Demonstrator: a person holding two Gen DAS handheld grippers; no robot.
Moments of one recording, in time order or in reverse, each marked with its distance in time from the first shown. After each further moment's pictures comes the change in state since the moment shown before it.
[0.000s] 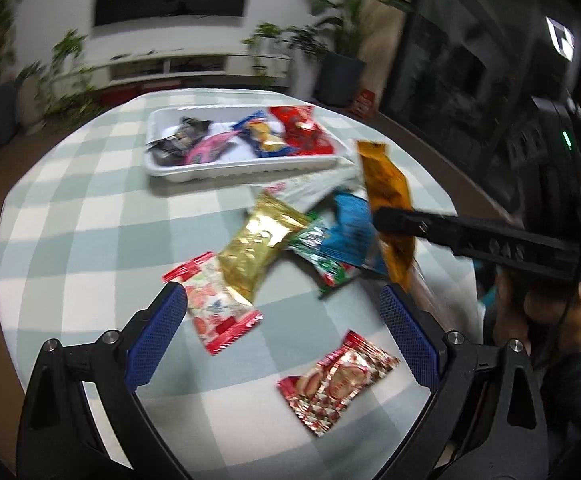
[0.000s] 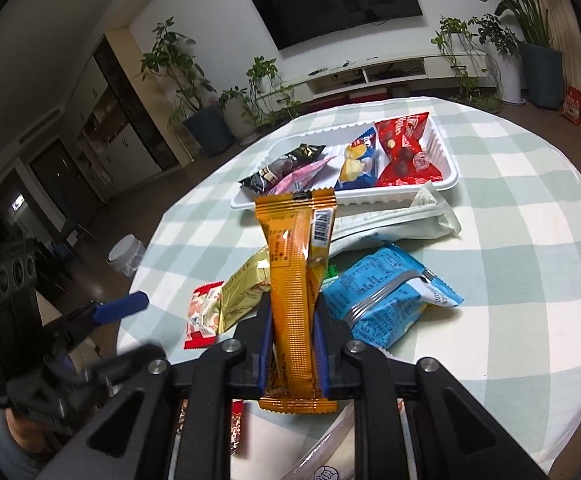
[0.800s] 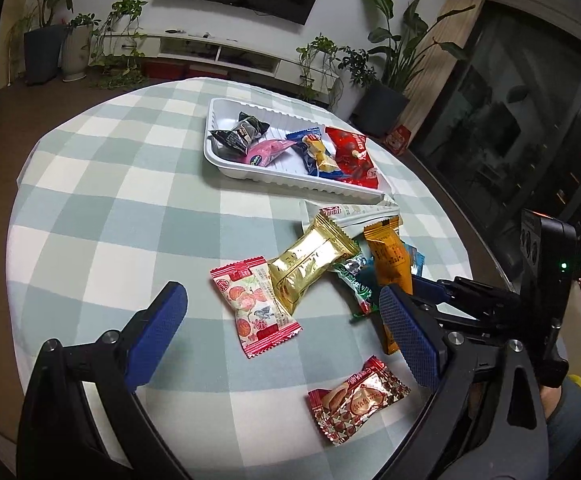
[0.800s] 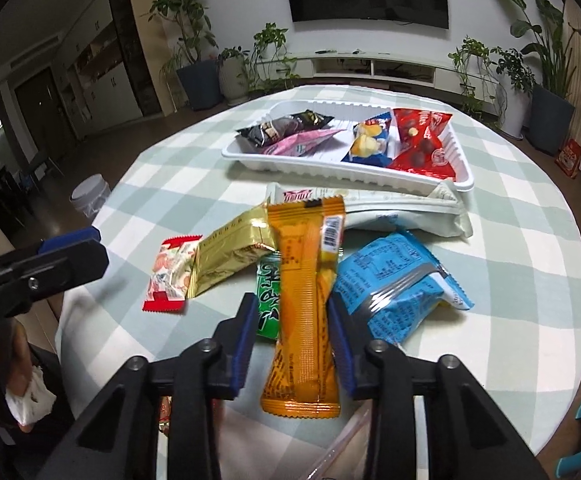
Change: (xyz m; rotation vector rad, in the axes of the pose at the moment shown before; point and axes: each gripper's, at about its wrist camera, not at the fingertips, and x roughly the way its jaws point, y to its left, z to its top) left arm -0.009 0.054 -0.003 -0.329 -0.055 0.032; right arm 0.037 0.029 -0.014 -0.217 0.111 -0.170
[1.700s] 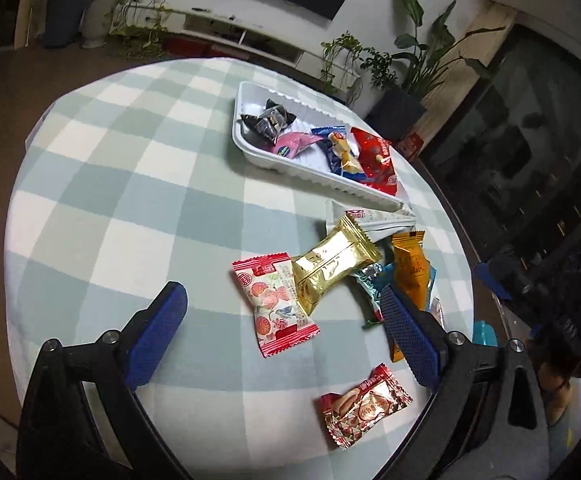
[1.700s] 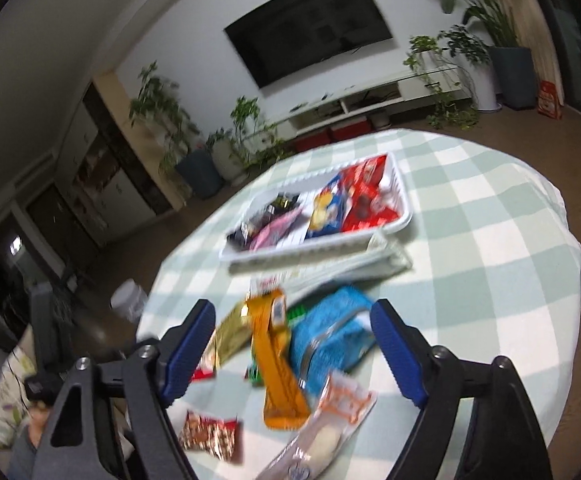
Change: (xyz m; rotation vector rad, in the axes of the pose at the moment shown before) left arm 0.003 0.022 -0.001 -0.119 0.029 0.003; right arm -0.066 -0.066 0.008 0.293 -0.221 0.142
